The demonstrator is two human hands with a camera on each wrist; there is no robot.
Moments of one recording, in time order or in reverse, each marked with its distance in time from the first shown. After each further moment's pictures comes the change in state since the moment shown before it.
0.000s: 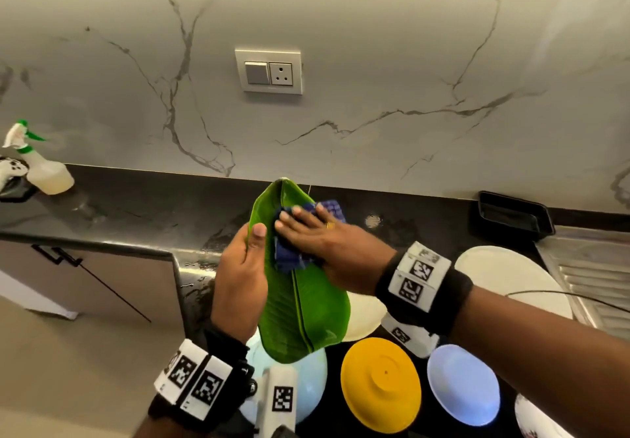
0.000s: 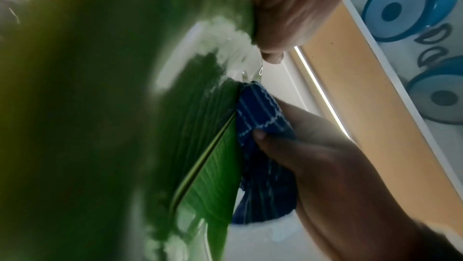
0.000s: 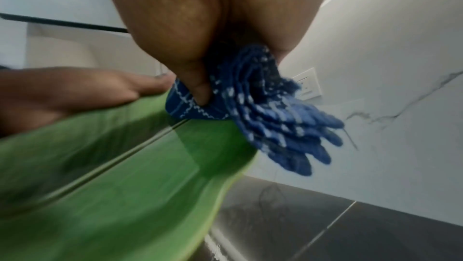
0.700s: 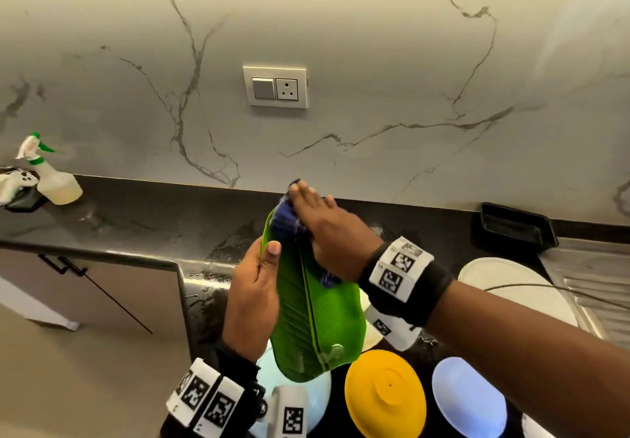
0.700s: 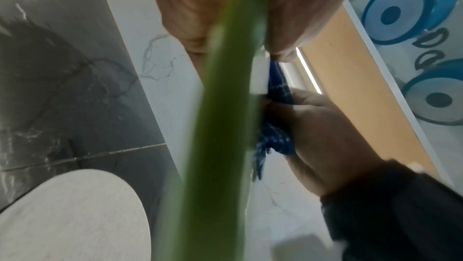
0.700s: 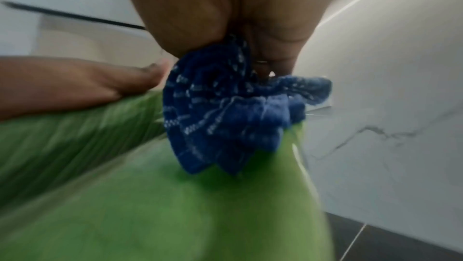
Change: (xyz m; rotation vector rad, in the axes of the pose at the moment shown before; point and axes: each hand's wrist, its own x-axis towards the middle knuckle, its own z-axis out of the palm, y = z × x) left_hand -0.011 0.005 0.006 0.023 -0.048 0.038; right_hand 0.029 -0.003 -0.016 0.123 0.114 0.266
